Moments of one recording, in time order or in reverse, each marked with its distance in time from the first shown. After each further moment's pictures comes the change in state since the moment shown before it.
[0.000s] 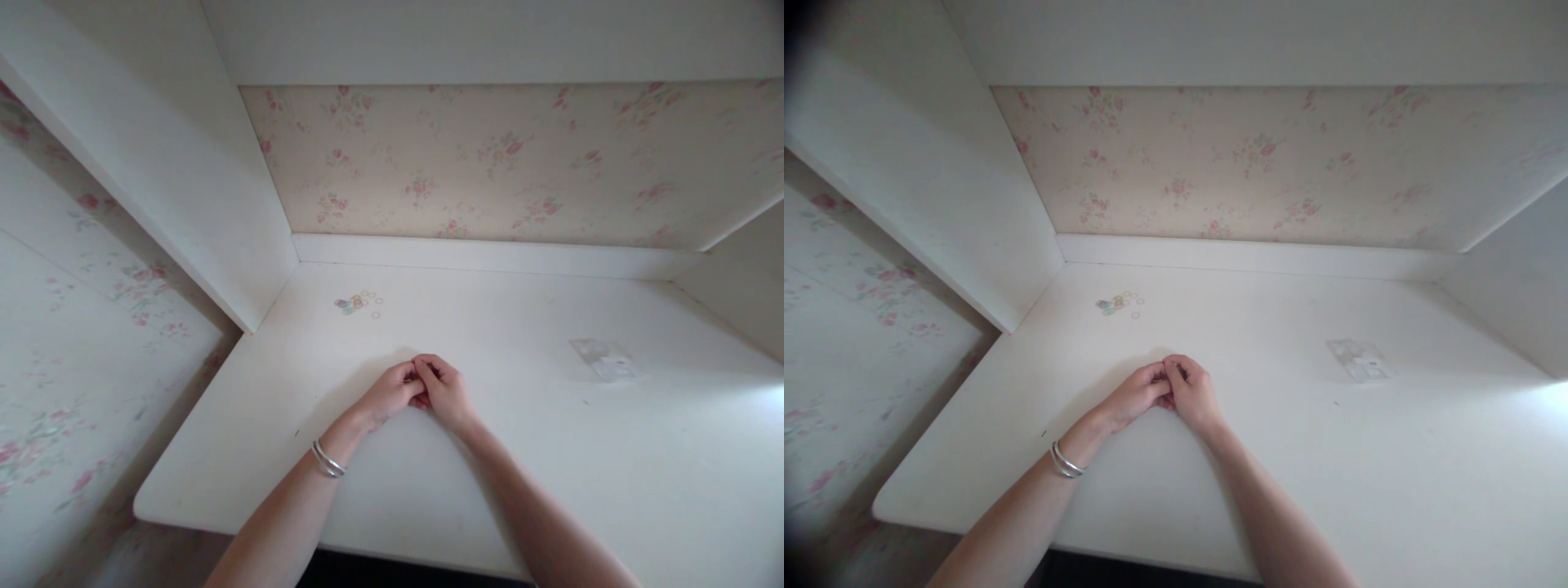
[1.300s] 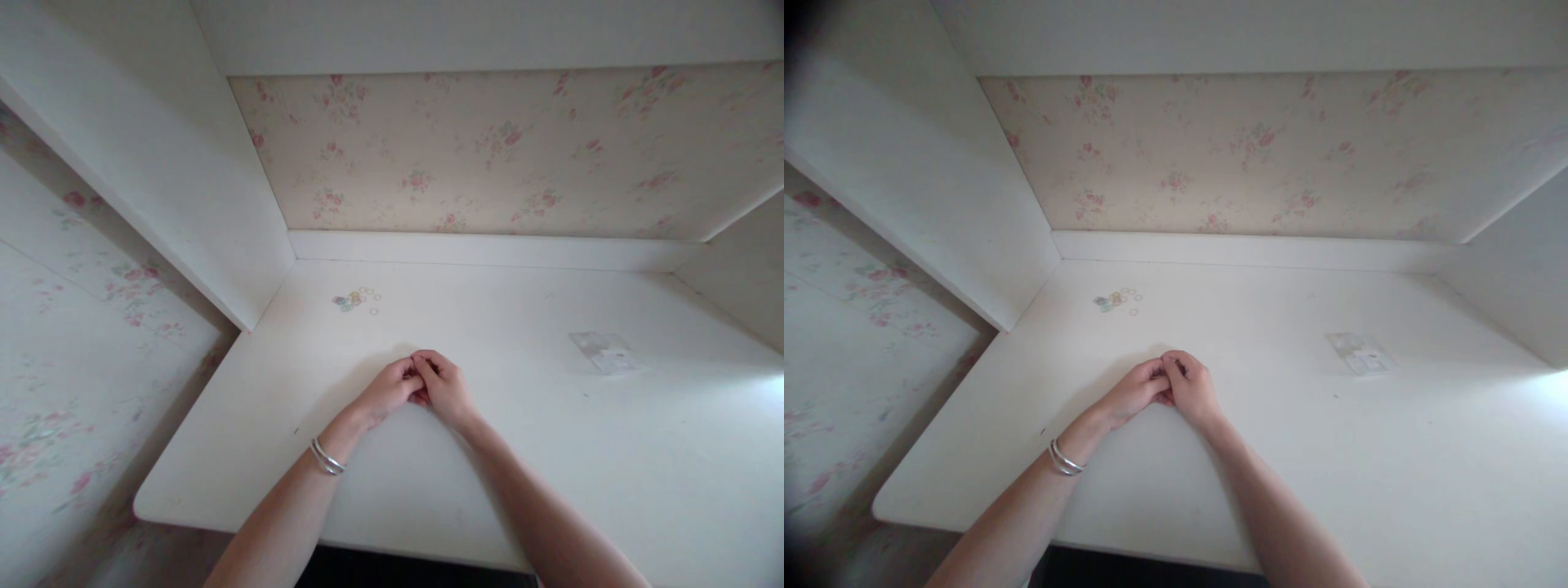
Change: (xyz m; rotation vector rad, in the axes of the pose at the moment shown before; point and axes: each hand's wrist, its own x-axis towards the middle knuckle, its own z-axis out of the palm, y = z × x) left_hand 0.001 -0.001 0.000 0.002 0.018 -0.015; right_hand 0.000 -0.001 -0.001 -0.027 -0.008 0.000
